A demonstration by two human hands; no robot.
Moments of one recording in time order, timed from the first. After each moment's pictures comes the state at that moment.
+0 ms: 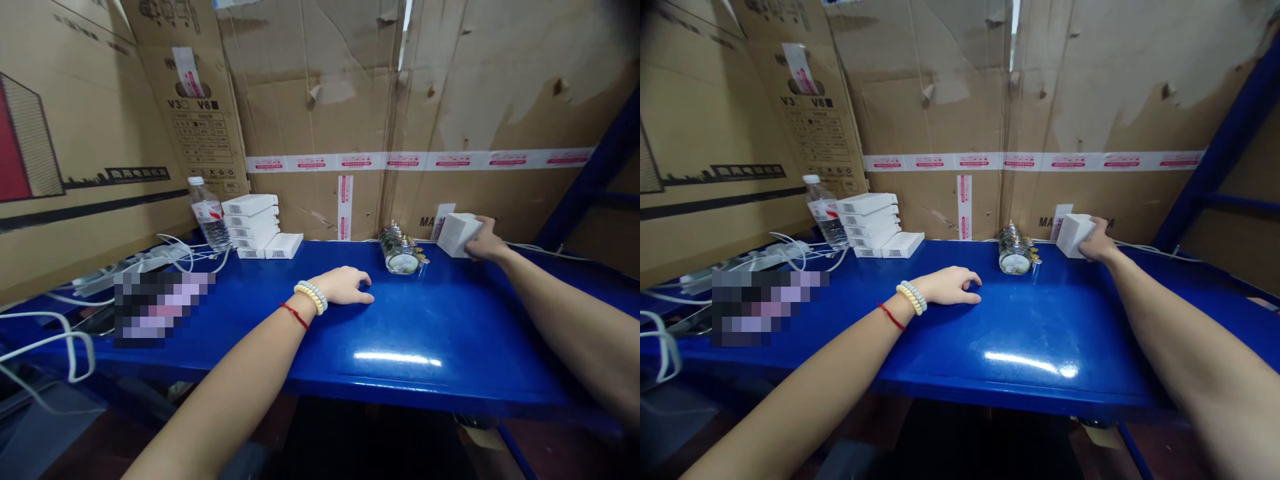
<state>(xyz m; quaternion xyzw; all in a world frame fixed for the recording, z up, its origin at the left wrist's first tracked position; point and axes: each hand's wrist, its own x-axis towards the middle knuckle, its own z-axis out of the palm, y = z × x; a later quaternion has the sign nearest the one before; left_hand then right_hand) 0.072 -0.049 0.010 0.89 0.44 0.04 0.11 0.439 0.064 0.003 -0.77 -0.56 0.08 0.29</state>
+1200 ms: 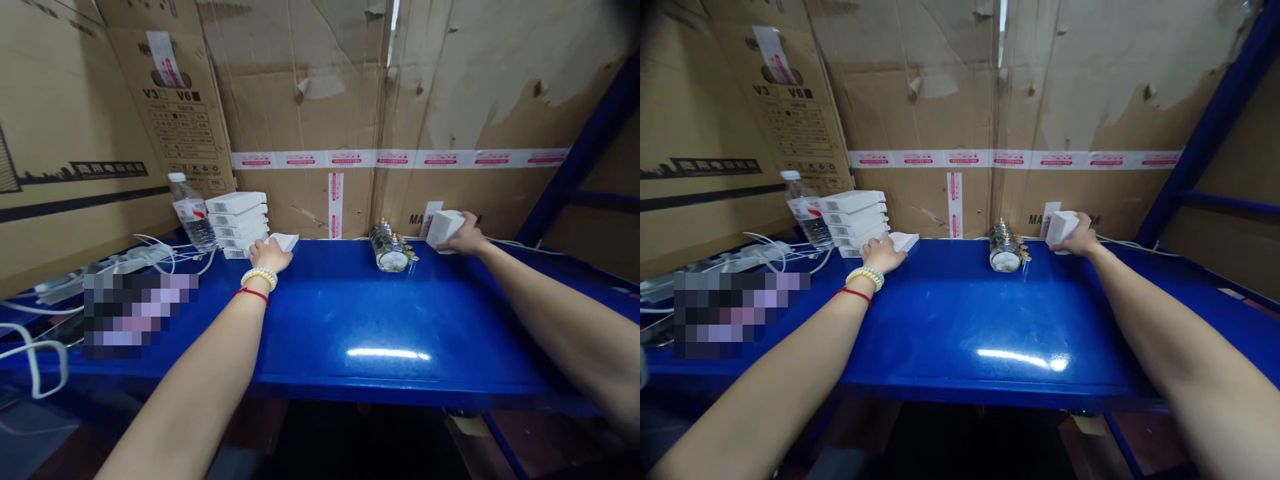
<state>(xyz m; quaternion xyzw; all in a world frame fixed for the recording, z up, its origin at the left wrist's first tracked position) -0.022 0.000 -0.002 0.54 0.82 0.20 -0.03 0.430 0.064 0.004 -0.77 -0.57 0.03 0.29</state>
